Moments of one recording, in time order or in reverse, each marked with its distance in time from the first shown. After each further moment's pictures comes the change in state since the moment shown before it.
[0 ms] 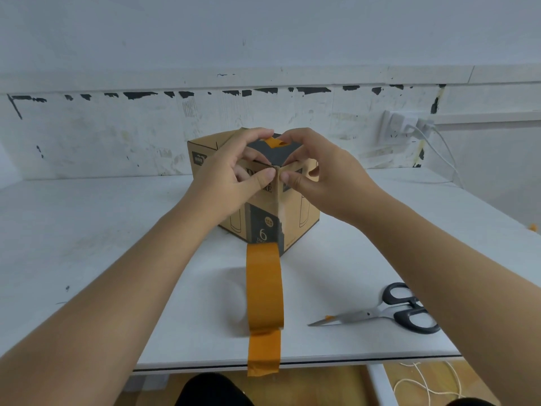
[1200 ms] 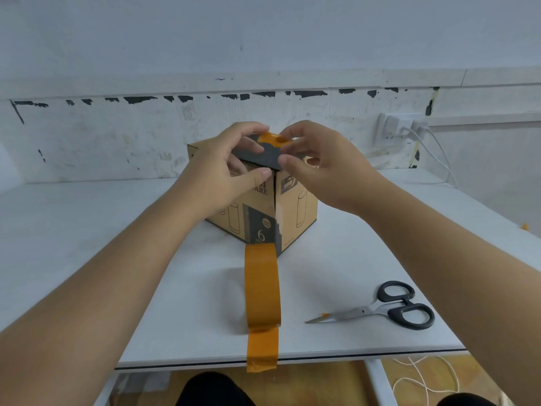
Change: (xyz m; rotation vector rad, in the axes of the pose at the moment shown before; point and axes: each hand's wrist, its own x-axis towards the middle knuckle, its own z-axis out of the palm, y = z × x) left_hand 0.003 0.023 -0.021 0.060 -0.039 -0.015; right_hand 0.002 -0.024 -0.021 0.126 -0.024 0.103
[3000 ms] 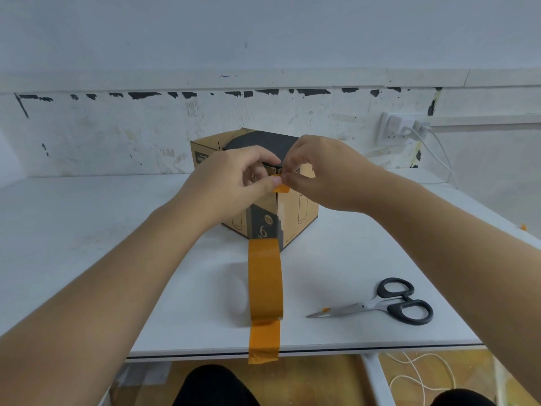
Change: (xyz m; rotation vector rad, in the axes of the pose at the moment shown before) left_hand -0.012 0.010 0.007 0.179 -0.089 -0.018; right_hand 0.003 -0.005 -0.002 -0.394 -0.193 -0.140
